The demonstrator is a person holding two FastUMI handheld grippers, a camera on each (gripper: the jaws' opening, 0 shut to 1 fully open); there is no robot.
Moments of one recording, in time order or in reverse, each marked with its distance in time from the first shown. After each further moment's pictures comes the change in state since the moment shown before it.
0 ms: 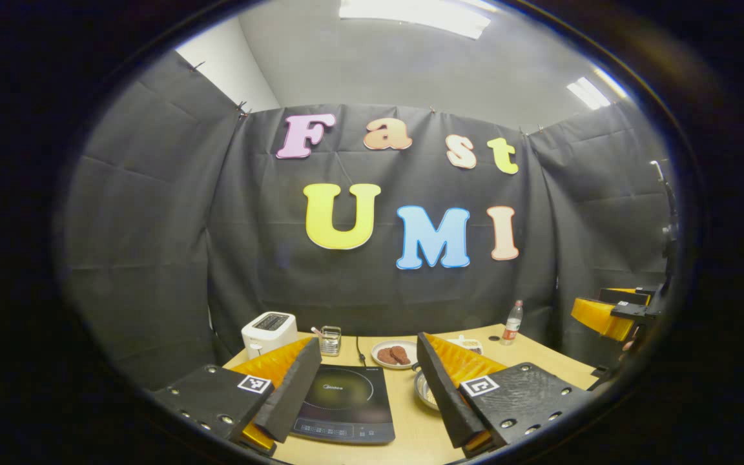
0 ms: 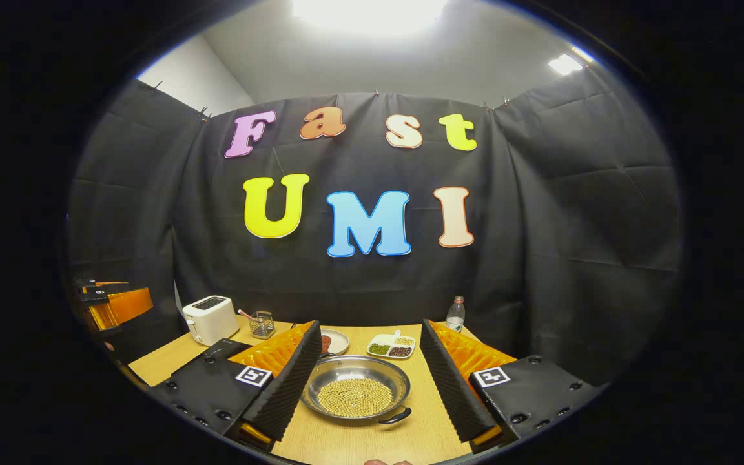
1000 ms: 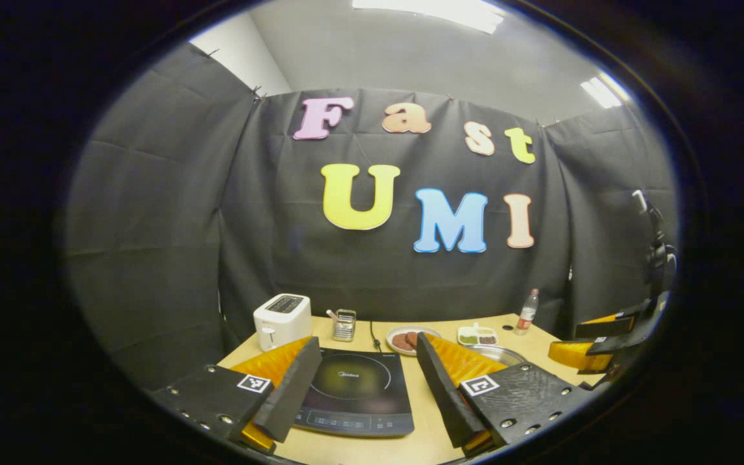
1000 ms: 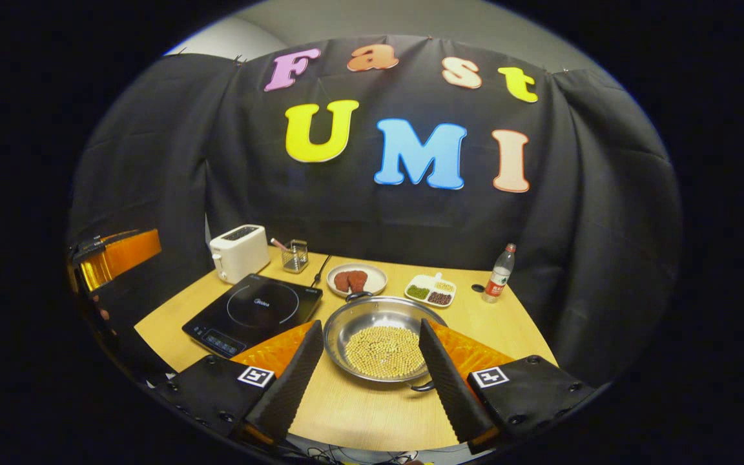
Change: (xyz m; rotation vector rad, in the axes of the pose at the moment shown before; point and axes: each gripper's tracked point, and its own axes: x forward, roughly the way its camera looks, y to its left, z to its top) left arm 0.007 0.055 -0.048 -0.035 0.070 0.067; right arm 0.027 0.069 -0.112 -0.138 0.394 0.201
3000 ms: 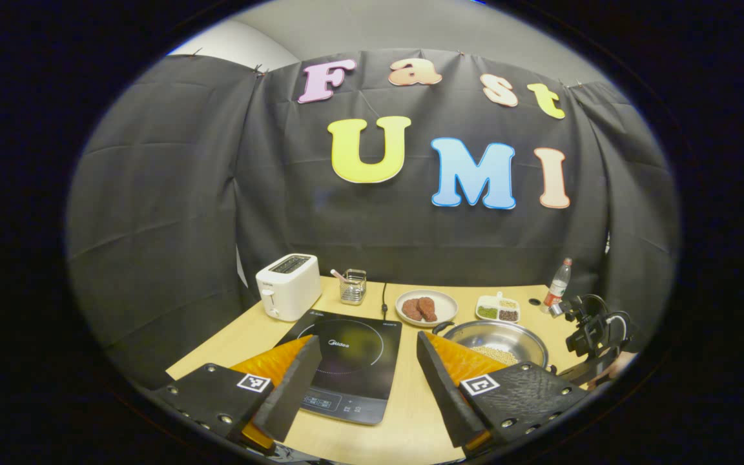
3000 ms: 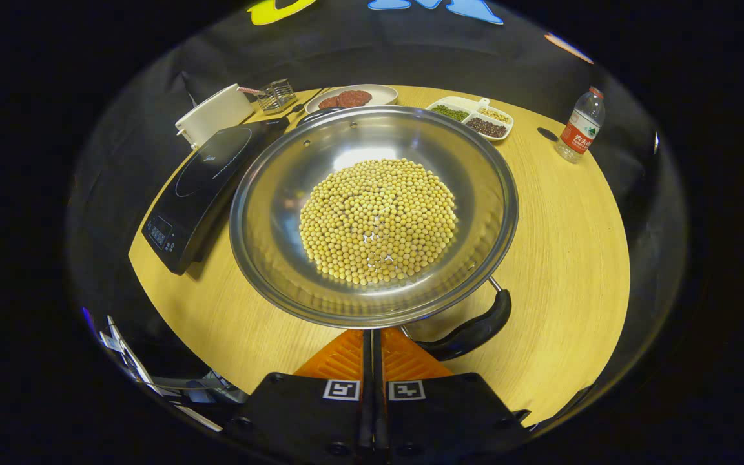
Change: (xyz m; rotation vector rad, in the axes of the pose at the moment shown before) left arm 0.054 -0.094 -0.051 0.036 0.211 0.184; right arm 0.147 -0.099 -0.192 0.024 0.691 0.244
